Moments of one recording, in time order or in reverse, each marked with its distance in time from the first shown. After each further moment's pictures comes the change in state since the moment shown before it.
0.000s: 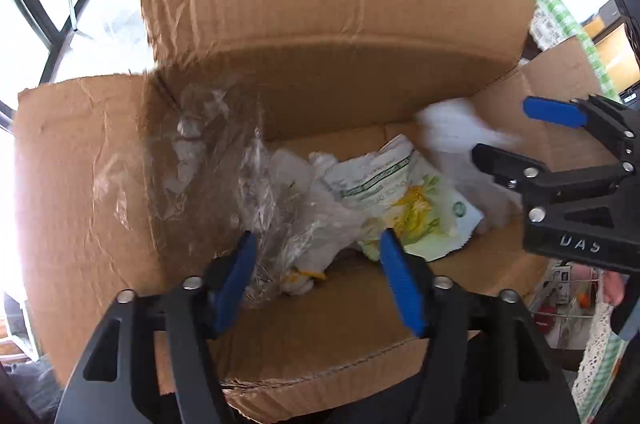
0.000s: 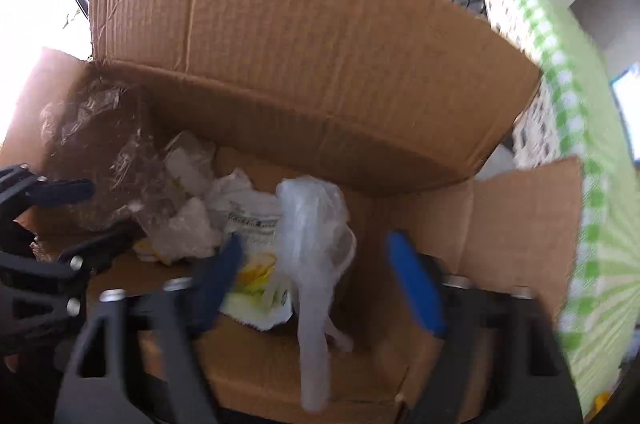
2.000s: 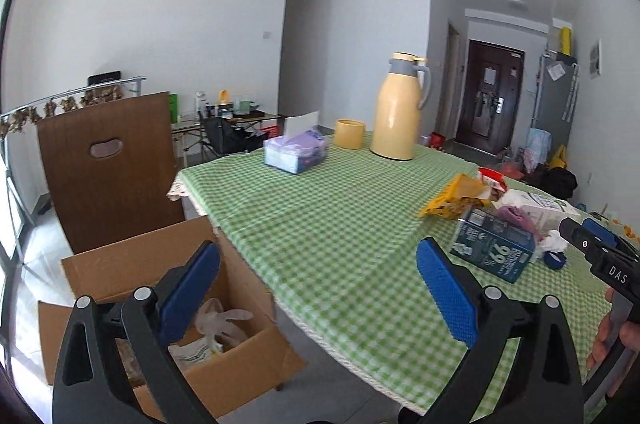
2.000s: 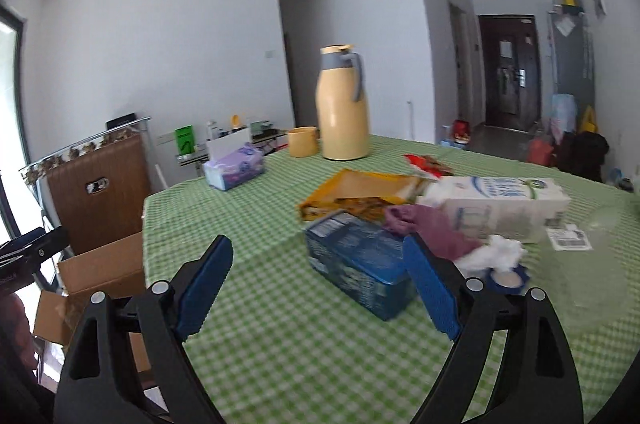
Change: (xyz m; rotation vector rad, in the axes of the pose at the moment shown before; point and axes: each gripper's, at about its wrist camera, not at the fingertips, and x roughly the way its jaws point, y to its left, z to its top) left arm -0.209 -0.242 -0.156 0.500 -0.798 -0.273; right arm -0.297 -0.100 -0.441 0.912 -0.818 -0.562
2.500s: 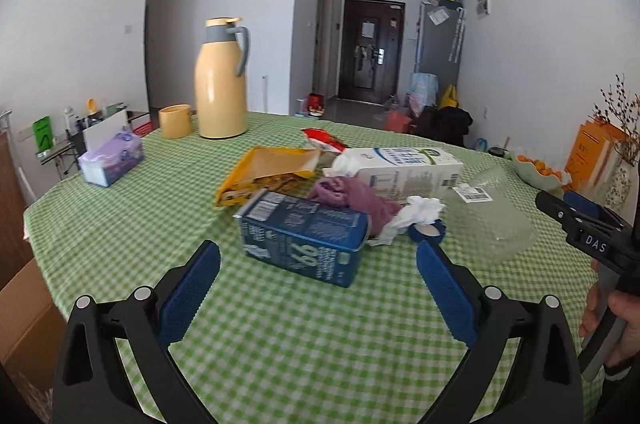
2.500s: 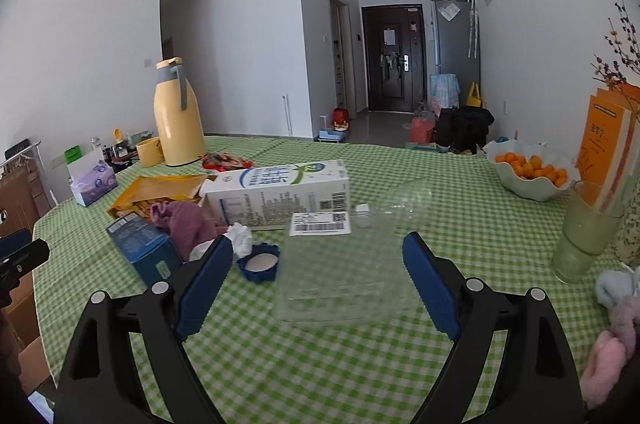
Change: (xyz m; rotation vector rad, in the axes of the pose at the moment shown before) left arm 0.061 -0.201 -0.002 0.229 0.116 -0.403; right arm -0.048 -0.140 -0.006 0.109 0.017 -0.362
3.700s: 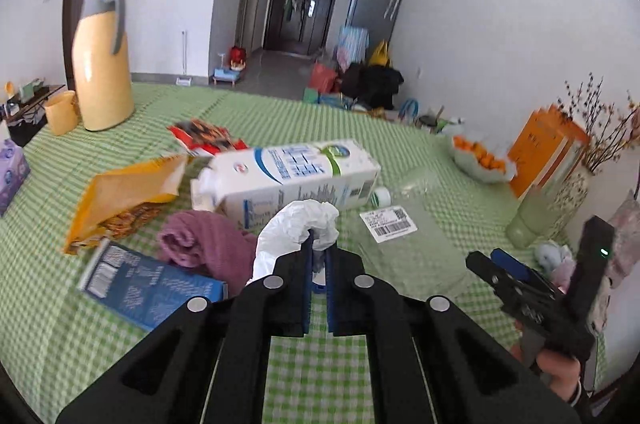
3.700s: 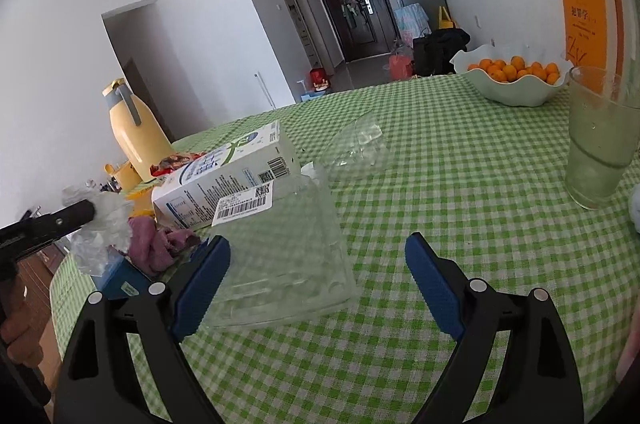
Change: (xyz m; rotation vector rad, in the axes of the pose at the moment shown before) left arm 0.086 -0.064 0.070 0.009 0.174 -0.265; right arm 0.036 -0.090 -0.008 0.309 0.150 0.015
